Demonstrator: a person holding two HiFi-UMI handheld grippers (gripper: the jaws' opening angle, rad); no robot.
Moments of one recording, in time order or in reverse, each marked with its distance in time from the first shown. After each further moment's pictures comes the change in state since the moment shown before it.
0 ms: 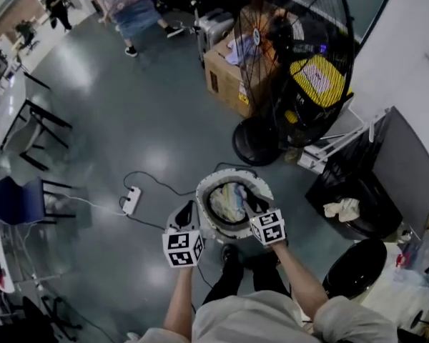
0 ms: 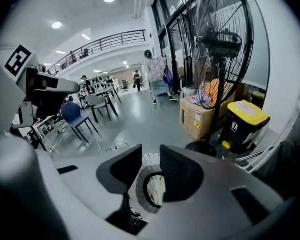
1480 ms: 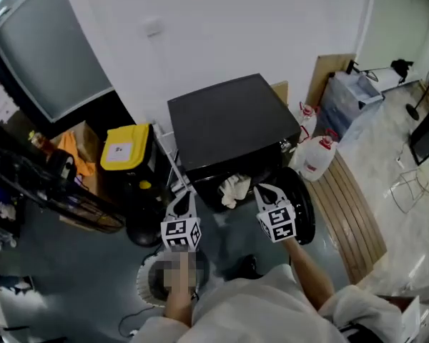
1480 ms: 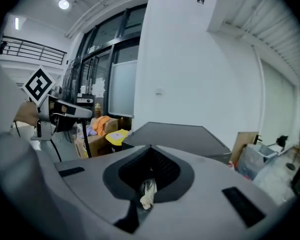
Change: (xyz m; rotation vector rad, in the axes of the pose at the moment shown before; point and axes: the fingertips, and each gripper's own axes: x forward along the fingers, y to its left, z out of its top) left arm 0.050 -0.634 0.053 0.531 -0.060 -0.963; right arm -0.550 -0.306 -0.135 0.366 -0.373 -1.035
